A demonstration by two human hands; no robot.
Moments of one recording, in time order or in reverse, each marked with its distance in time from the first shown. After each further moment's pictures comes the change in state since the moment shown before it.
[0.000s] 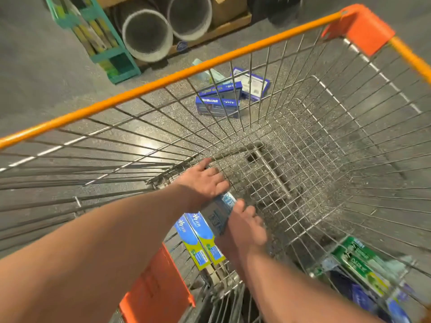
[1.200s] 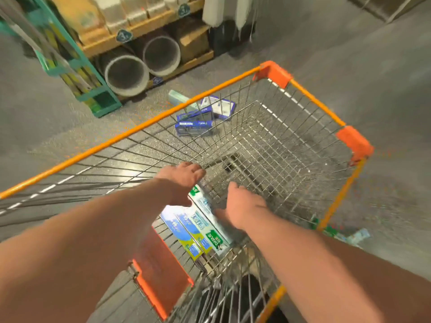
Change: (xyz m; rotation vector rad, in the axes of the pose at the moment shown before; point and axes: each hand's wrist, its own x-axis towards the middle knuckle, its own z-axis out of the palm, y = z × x) left_hand -0.073 -0.011 -0.106 -0.219 -0.066 -0.156; right_hand -0.065 0.017 -0.135 -0.171 -0.069 -0.062
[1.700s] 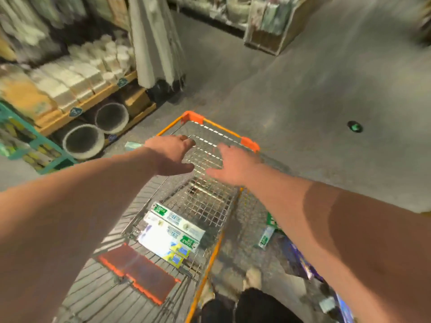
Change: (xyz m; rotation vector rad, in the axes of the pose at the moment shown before) left_hand -0.116 0.096 -0.241 0.158 0.309 0.146; right_hand -0.191 0.097 -0.161 0.168 0.403 0.021
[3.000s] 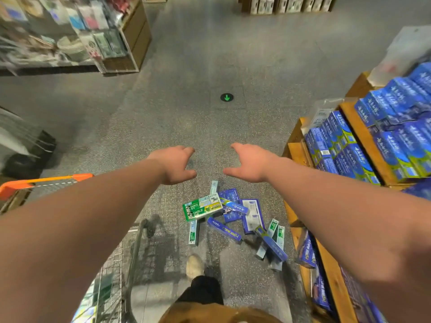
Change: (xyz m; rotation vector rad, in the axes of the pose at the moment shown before) left_hand 0.096 0.517 -0.102 0.204 0.026 0.482; right_hand -0.350 0.451 0.001 0.296 0.124 0.479
